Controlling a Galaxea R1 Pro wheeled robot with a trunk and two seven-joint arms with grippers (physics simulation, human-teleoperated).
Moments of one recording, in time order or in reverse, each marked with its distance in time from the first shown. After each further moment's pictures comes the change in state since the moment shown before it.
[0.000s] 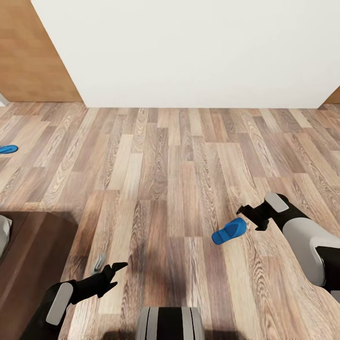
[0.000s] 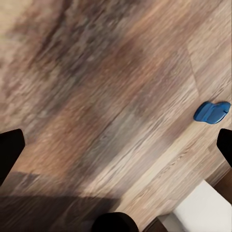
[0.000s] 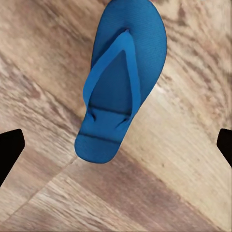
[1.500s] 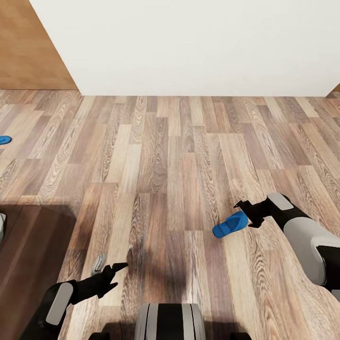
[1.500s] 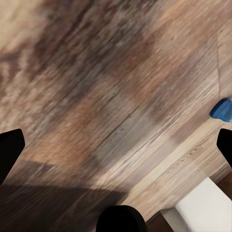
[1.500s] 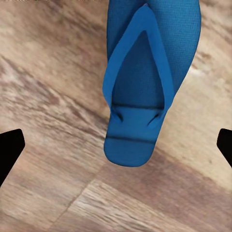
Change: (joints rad) left arm 0.000 0.000 0.000 0.000 0.001 0.014 0.000; right arm -0.005 -0.005 -0.003 0.007 -0.222 -0.078 -0.006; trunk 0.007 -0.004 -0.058
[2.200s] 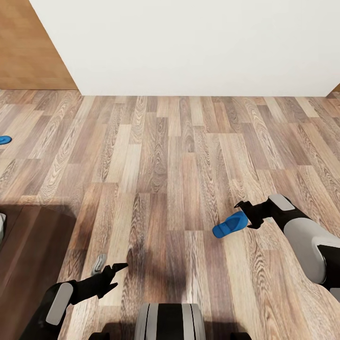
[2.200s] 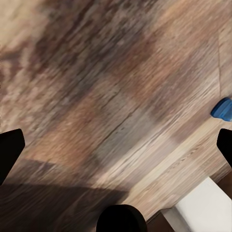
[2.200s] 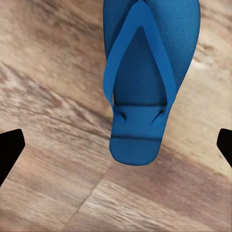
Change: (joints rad) left arm 0.000 0.001 0.000 0.001 -0.002 0.003 0.000; right arm 0.000 0.002 -0.068 0.022 0.001 -0.022 -0.001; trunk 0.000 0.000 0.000
